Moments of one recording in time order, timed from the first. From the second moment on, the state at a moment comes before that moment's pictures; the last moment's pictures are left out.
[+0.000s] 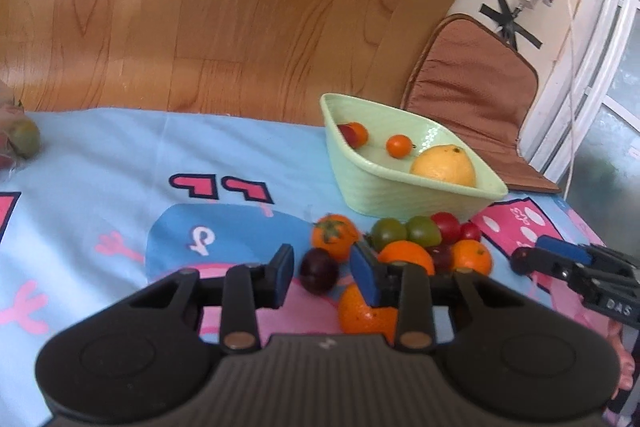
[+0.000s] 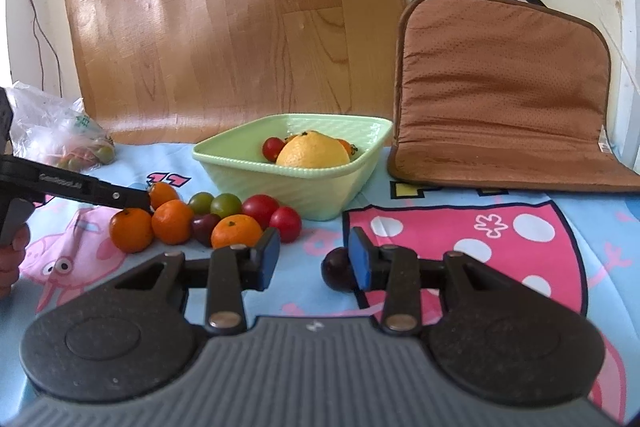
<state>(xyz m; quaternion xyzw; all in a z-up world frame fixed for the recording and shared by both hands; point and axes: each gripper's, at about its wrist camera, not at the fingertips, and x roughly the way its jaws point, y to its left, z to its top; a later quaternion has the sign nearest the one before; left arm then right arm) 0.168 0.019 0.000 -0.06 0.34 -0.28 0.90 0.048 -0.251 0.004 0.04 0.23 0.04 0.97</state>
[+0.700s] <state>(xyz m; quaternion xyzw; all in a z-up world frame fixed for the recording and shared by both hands) 0.171 0.030 -0.007 -0.07 0.34 -0.26 0.90 0.064 -0.237 -0.004 0.03 0.29 0.09 0.95</state>
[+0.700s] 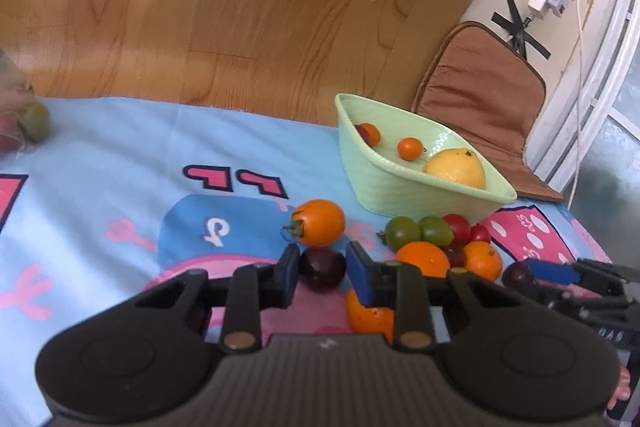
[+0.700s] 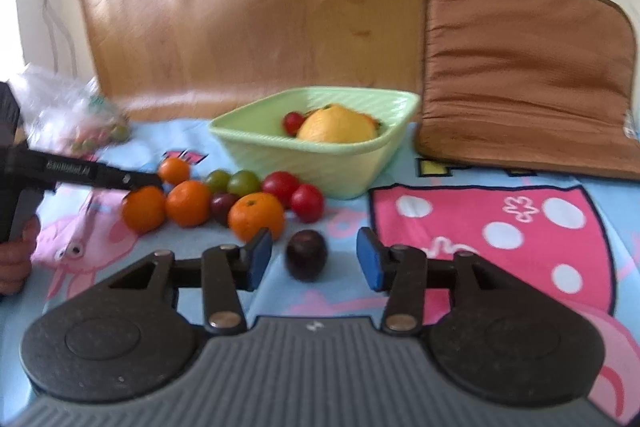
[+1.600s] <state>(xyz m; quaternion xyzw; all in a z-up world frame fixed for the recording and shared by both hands) 0.041 -0.022 -0.006 -0.01 0.31 -0.33 0.89 -0.015 -0.217 -0.002 -0.04 0.28 0.12 0.95</state>
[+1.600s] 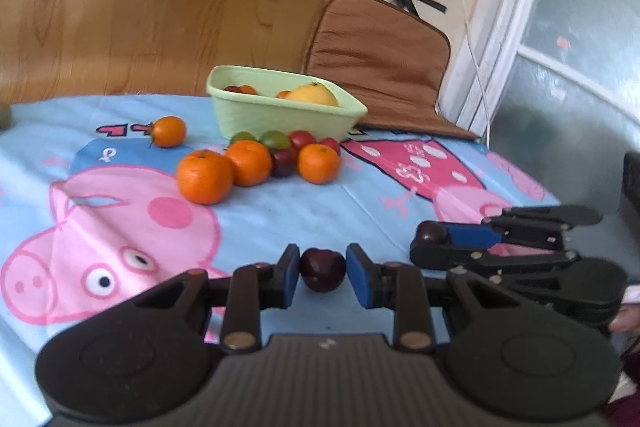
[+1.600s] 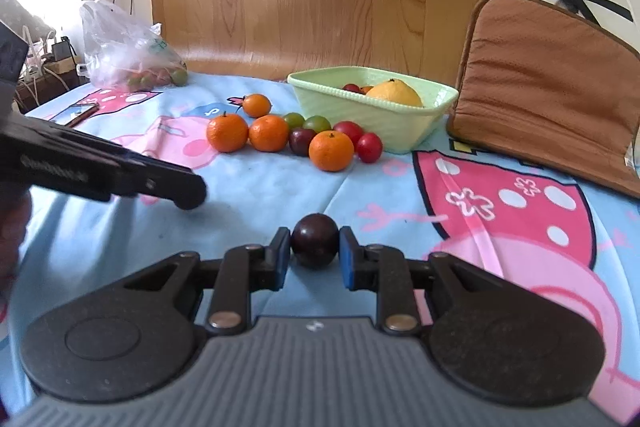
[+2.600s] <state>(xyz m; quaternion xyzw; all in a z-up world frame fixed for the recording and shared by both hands) 0.040 -0.023 -0.007 -0.02 0.30 -0.34 0.89 -0.022 -0.211 -0.008 -0.02 0.28 0.14 0.95</state>
